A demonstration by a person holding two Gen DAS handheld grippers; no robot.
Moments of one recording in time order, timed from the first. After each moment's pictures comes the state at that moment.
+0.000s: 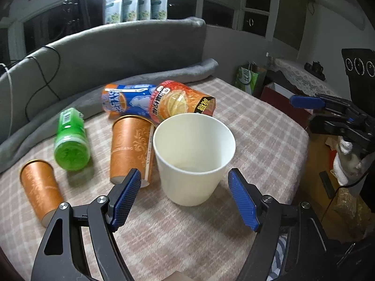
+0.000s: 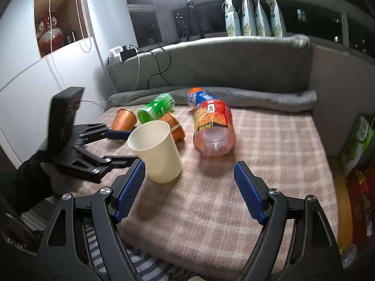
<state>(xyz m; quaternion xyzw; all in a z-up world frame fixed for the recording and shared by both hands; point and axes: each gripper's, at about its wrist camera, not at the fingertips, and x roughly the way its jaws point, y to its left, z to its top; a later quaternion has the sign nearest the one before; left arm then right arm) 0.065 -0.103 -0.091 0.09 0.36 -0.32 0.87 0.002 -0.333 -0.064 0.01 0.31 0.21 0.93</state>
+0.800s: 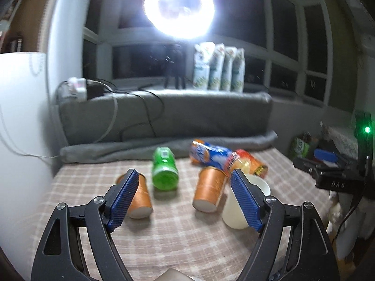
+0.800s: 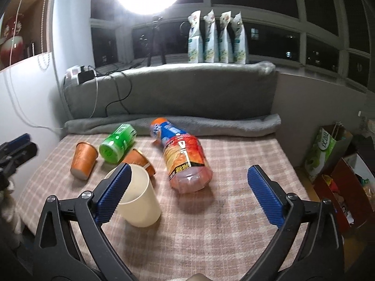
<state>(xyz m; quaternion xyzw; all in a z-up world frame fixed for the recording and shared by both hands) -0.001 -0.023 -0.012 -0.01 0.20 -0.11 0.97 0.022 -0.295 -0.037 0.01 0.25 0.05 0.97</state>
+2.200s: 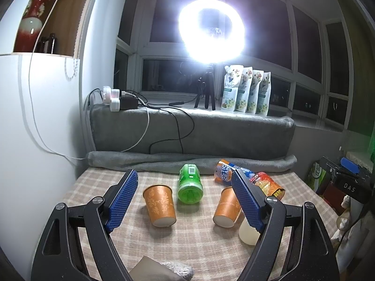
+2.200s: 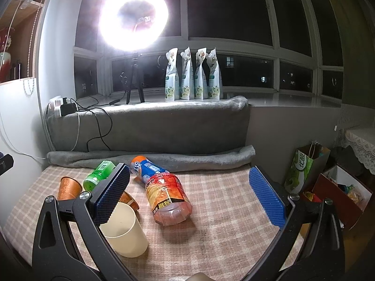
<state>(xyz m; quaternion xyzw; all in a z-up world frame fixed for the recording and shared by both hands) -0.016 -0.003 0.002 -0.03 0.16 -0.03 0.99 0.007 -0.298 -0.008 0.02 0.16 -0.02 0.99</state>
